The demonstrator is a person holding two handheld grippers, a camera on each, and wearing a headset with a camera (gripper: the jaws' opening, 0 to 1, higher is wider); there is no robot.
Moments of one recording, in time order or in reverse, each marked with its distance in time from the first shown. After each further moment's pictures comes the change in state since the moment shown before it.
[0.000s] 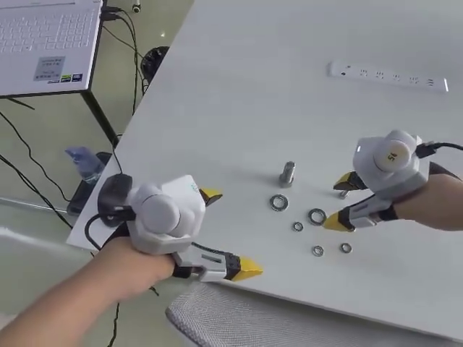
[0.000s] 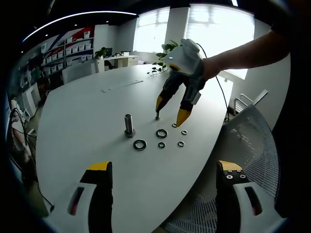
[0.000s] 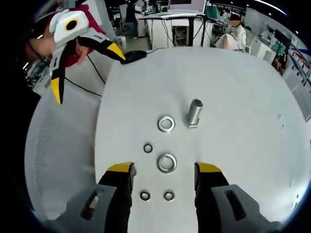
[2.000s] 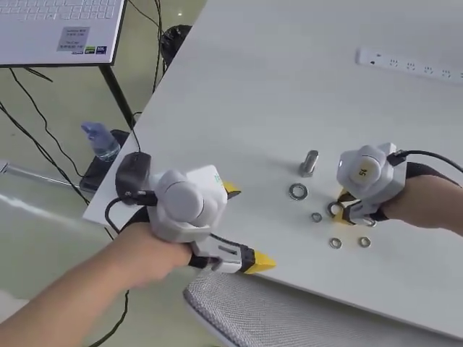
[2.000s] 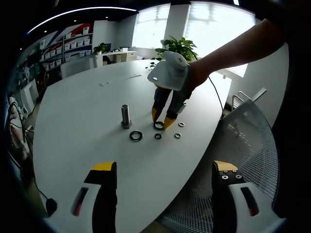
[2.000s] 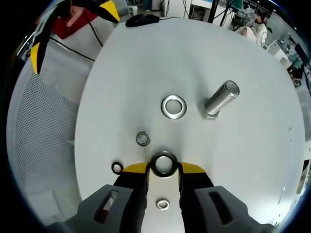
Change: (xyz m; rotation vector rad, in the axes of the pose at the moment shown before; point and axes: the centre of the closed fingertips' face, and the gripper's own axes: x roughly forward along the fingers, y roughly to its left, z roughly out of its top) left arm 0.000 -0.006 -0.020 -0.008 0.043 -0.021; right arm 0.046 -0.001 -0.024 -0.155 0.233 -0.013
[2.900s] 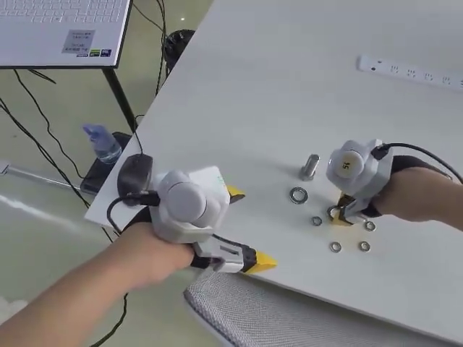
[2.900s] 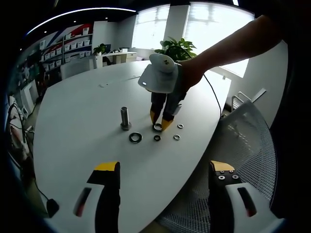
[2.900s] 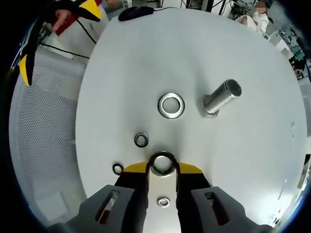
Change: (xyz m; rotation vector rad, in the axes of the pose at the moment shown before) left arm -0.003 -0.003 0.004 -0.001 -0.004 -0.001; right arm 0.000 -0.002 0.002 0.044 0.096 0.024
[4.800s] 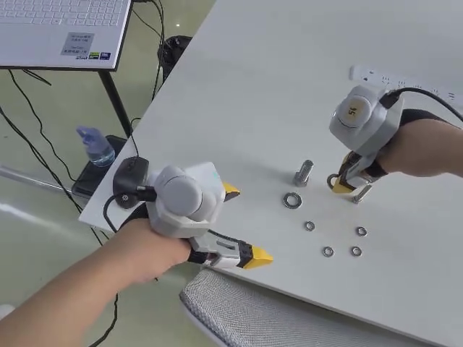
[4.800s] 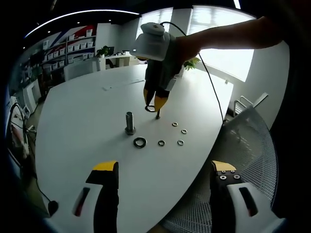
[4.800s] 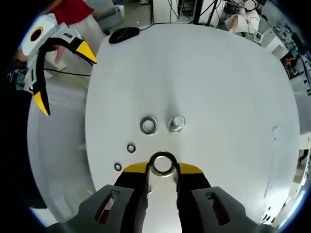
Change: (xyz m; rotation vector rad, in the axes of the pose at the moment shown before) left arm -0.002 0.008 0.011 -0.013 -0.038 0.022; right arm -0.070 -0.033 0.030 0.039 0.001 -0.020
